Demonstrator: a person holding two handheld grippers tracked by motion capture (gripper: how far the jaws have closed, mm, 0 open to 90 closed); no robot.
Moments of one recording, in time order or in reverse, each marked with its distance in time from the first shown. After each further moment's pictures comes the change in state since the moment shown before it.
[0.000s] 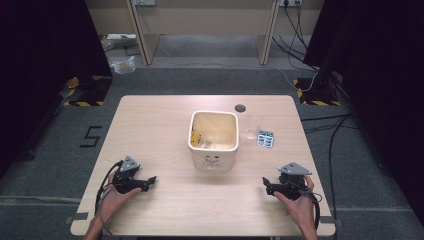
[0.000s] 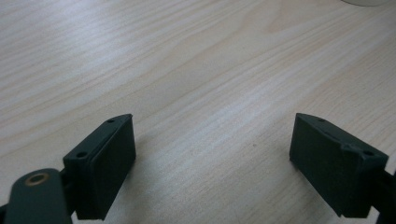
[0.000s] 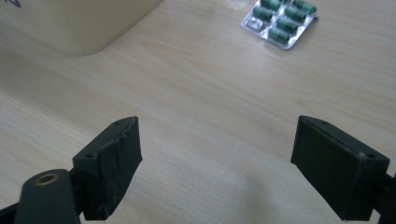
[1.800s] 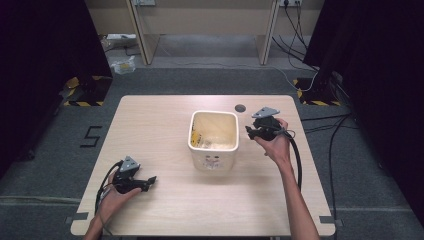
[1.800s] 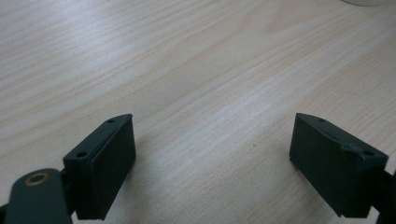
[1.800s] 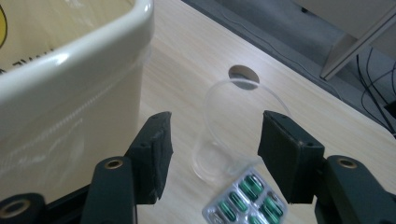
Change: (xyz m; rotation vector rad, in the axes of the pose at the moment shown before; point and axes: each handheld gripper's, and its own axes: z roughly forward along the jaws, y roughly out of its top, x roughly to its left) left arm 0.000 0.000 0.000 -0.002 -0.001 0.000; right arm -0.010 0.161 0.073 -0.022 -0.003 -0.249
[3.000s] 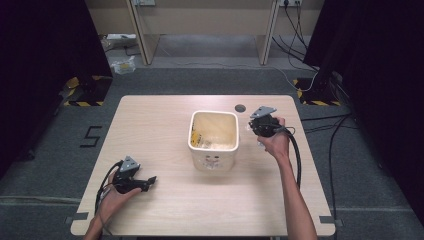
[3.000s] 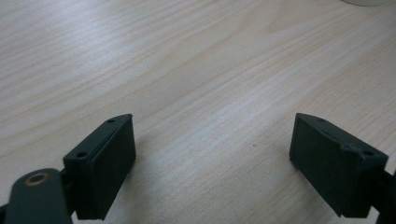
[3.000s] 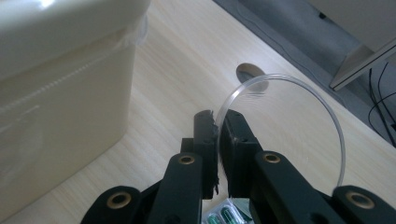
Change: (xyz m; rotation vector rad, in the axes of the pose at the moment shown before) left arm 0.000 0.000 0.000 0.002 0.001 0.000; right arm -0.012 -0.003 0.014 0.012 0.042 -0.096
